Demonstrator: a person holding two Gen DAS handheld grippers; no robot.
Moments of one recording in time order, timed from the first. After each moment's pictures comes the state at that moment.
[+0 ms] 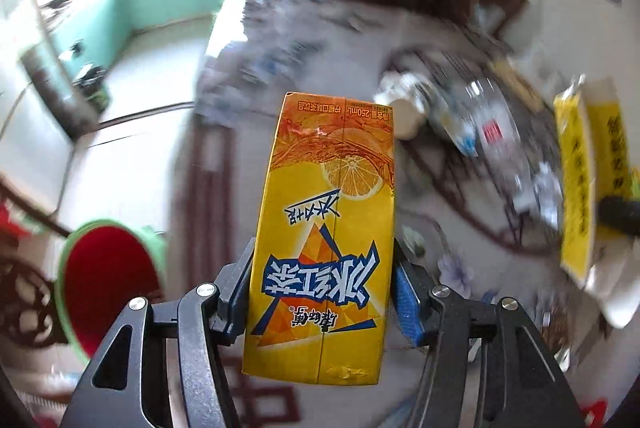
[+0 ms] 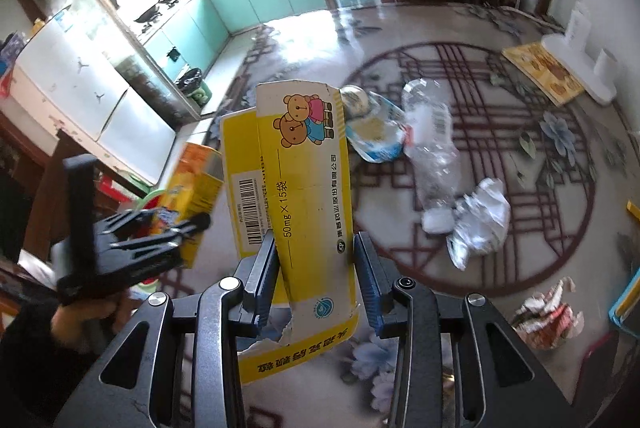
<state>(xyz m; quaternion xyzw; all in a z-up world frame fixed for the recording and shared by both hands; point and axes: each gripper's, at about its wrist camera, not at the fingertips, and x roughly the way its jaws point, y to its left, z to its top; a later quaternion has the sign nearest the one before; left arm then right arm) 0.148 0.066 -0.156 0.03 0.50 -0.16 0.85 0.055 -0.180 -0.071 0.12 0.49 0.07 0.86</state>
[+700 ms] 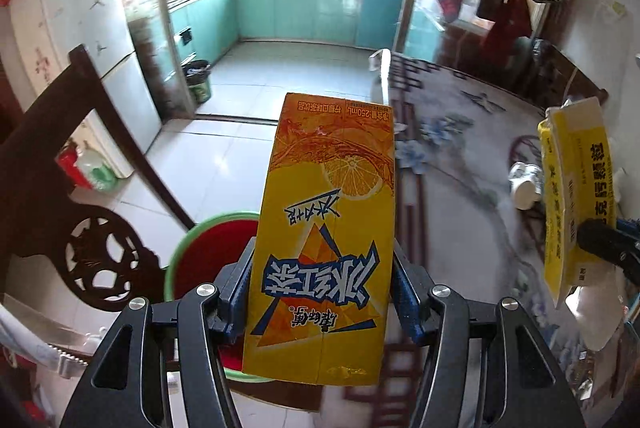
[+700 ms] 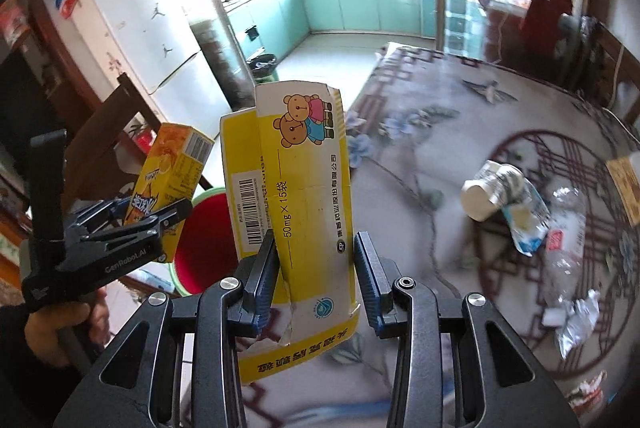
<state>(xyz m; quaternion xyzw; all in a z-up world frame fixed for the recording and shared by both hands) 0.131 0.251 -0.115 -0.03 0.45 0.00 0.89 0.105 -0.016 -0.059 0.02 0.45 0.18 0.87</state>
